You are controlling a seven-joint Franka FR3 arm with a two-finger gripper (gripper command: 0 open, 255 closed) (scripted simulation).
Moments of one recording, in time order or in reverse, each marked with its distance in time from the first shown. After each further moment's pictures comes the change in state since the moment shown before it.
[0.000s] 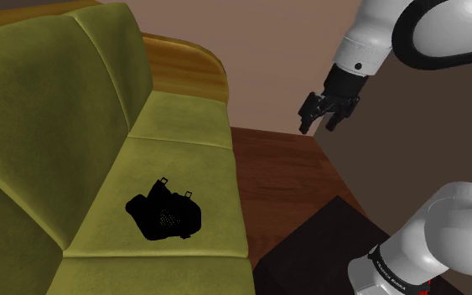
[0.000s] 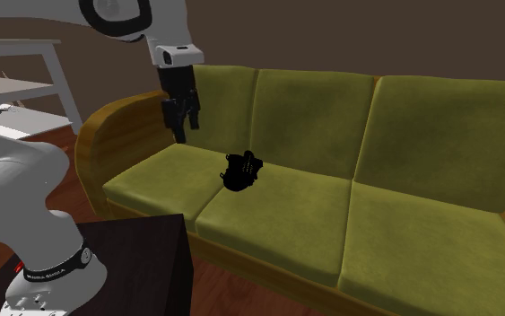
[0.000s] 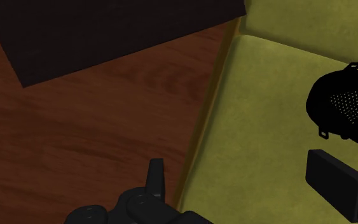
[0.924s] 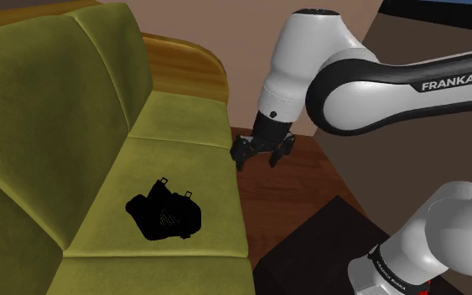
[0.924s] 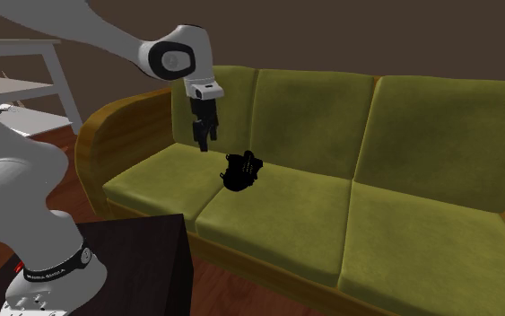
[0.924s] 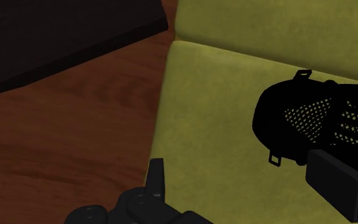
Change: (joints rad) arm 0.023 0.367 0.295 0.063 0.040 0.306 0.343
